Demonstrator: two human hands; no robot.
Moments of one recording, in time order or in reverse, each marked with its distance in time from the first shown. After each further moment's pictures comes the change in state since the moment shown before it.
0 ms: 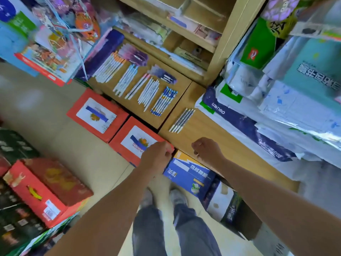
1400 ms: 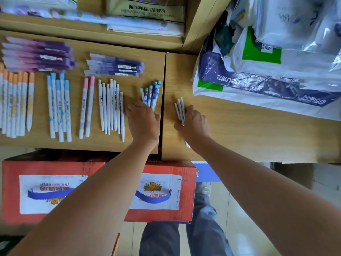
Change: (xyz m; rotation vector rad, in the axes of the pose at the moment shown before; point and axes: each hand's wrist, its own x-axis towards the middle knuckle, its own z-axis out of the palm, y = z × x) left_hand 0.290 -0.054 0.005 0.473 0.182 0.118; right_hand 0.191 -0.045 0.090 -0.272 0.395 0.135
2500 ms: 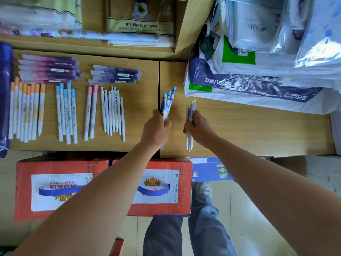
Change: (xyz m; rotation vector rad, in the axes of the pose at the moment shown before) left_hand -0.036 0.015 -0.014 -0.713 -0.365 0.083; right_hand -0.024 0.028 -0.027 0.403 -0.113 0.030
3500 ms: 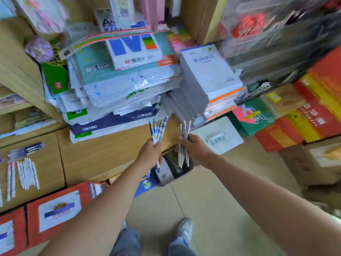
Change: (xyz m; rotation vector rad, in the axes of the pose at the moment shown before) left_hand -0.314 0.287 0.272 0.032 -0.305 0.246; right_hand -0.360 0.231 -0.324 0.655 0.303 0.037
